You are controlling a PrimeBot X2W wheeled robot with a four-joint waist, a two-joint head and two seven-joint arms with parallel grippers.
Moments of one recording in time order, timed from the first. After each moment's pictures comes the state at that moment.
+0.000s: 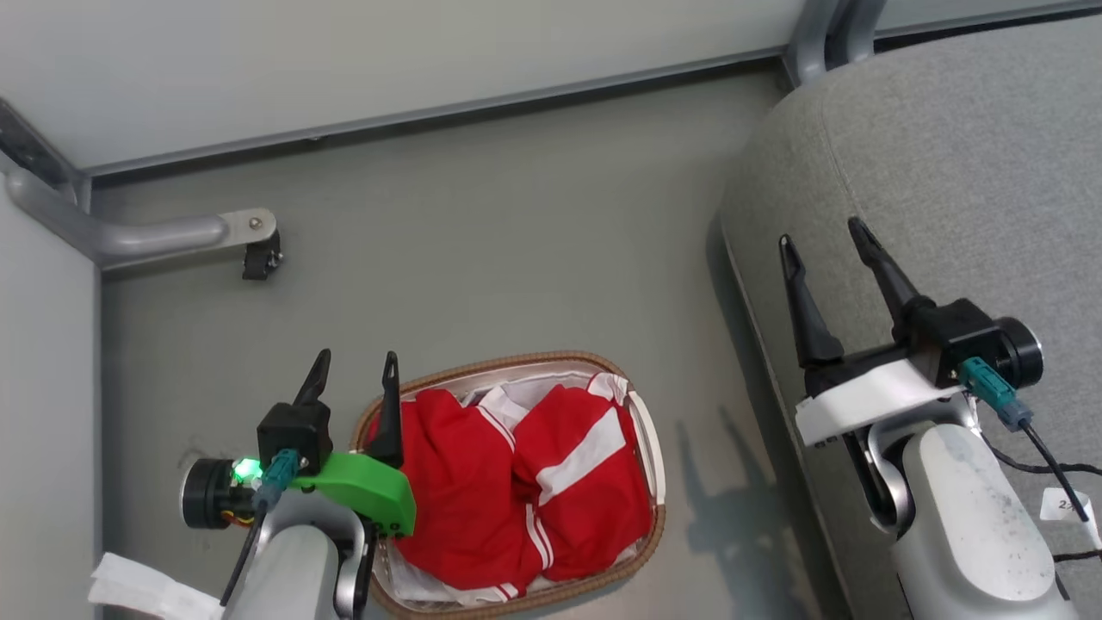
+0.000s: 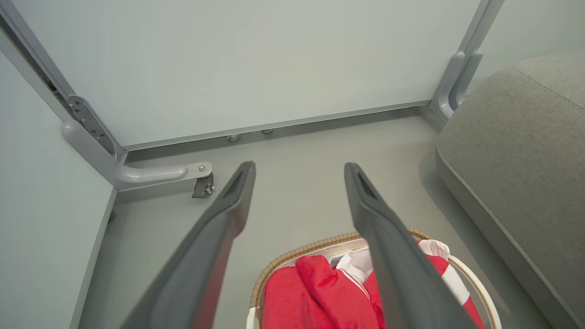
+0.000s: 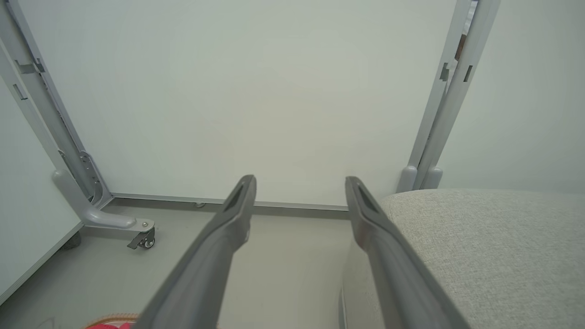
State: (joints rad) left arm -0.28 0.05 -0.20 0.53 -0.16 -0.03 -0.26; right arm -0.34 -0.05 0.07 0.23 0.08 0.13 -0.26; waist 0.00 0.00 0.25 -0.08
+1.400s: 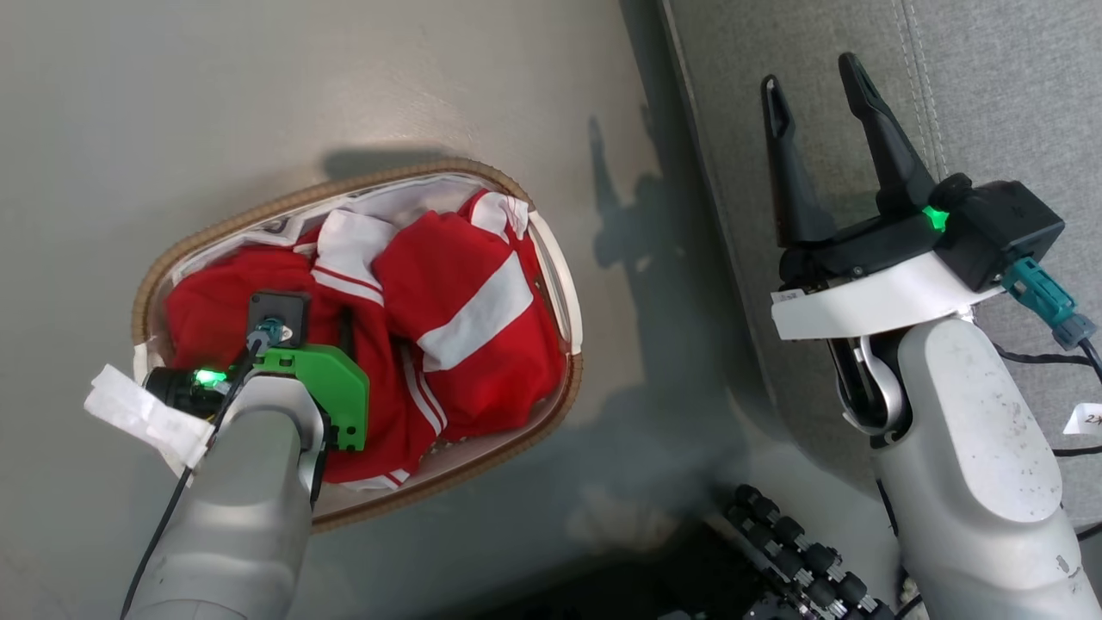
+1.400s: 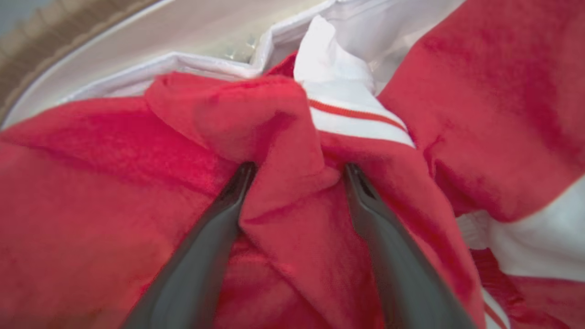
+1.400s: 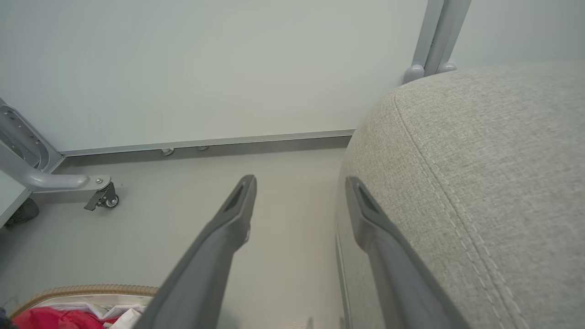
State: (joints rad) left arm -0.78 0.06 -0.25 1.25 -0.12 -0.05 -0.23; right arm -0.53 -0.05 0.15 0.09 0.24 0.13 -0.26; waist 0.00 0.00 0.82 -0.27
